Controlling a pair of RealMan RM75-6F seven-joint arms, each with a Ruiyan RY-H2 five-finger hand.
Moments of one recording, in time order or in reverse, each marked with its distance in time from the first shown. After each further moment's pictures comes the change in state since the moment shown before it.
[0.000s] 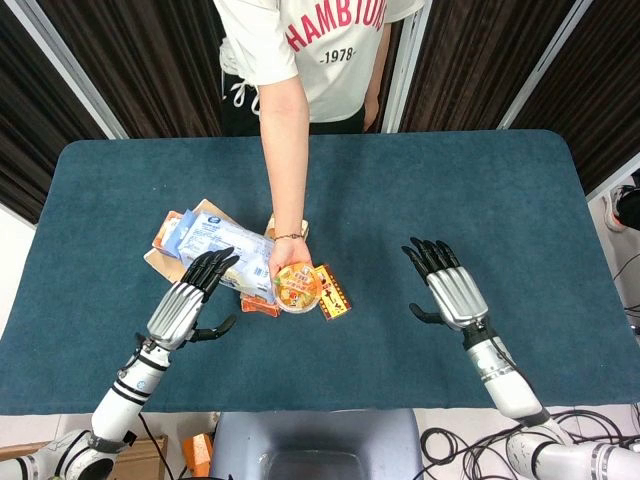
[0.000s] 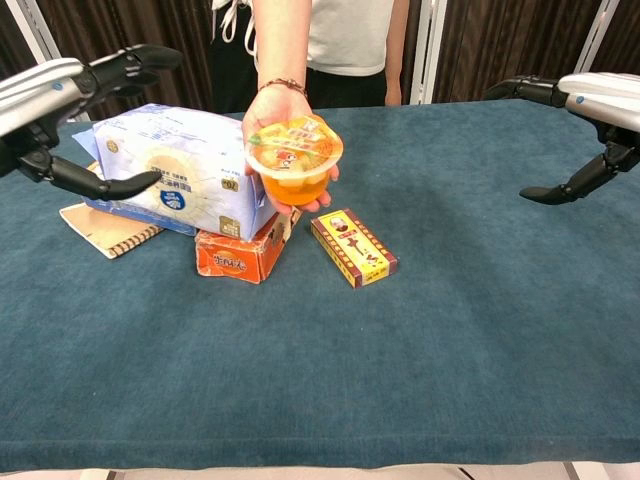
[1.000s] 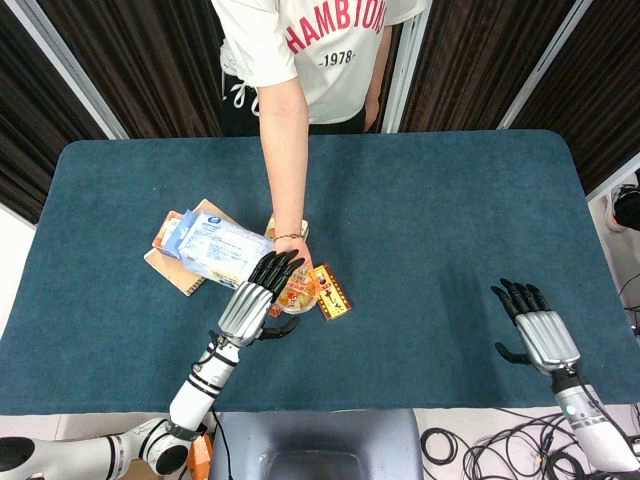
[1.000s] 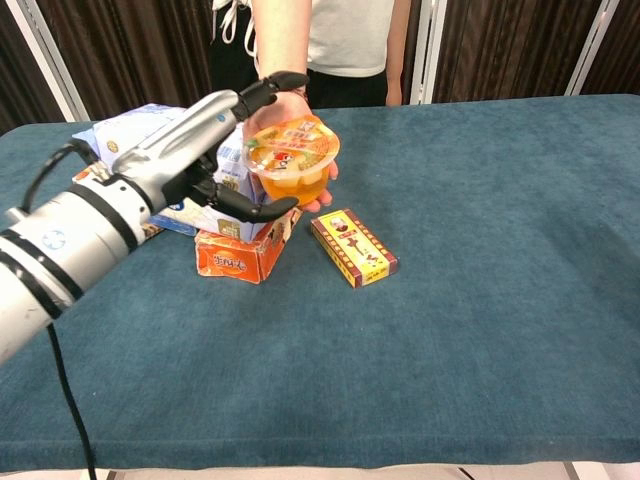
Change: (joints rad) left arm -0.155 -0.355 -0.052 0.185 -0.095 -0.019 0.164; right arm -0.197 0.131 -0.232 0.247 -0.153 0.129 0.323
